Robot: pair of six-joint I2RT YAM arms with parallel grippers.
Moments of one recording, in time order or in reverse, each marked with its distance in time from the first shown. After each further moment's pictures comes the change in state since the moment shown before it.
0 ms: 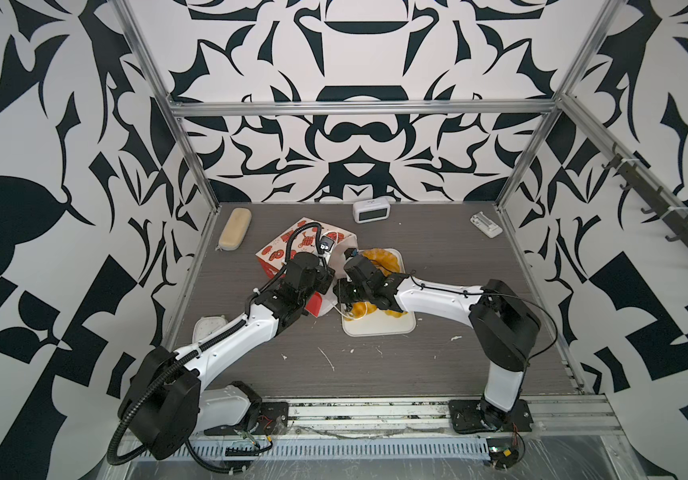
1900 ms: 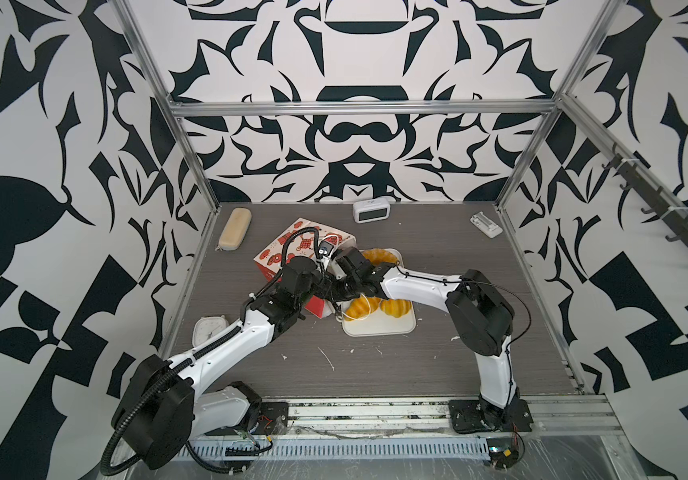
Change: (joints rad) left arm 0.001 -0.049 -0.045 0.004 0.055 0.018; right arm -0.040 0.159 0.180 -0.101 -0.269 -0.054
